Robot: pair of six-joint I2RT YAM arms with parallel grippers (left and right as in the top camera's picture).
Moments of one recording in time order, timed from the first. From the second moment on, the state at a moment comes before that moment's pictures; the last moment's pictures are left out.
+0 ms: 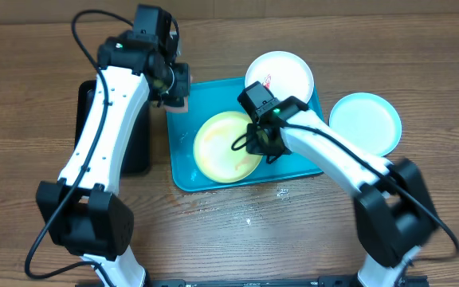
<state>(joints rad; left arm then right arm) -0.20 1.88 1.82 -1.15 0.06 -0.21 0.60 1.89 1.41 -0.90 0.06 0.65</state>
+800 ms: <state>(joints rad) -0.22 1.91 1.47 -0.93 0.07 -0.32 0.91 1.71 1.42 -1.02 1.05 0.64</state>
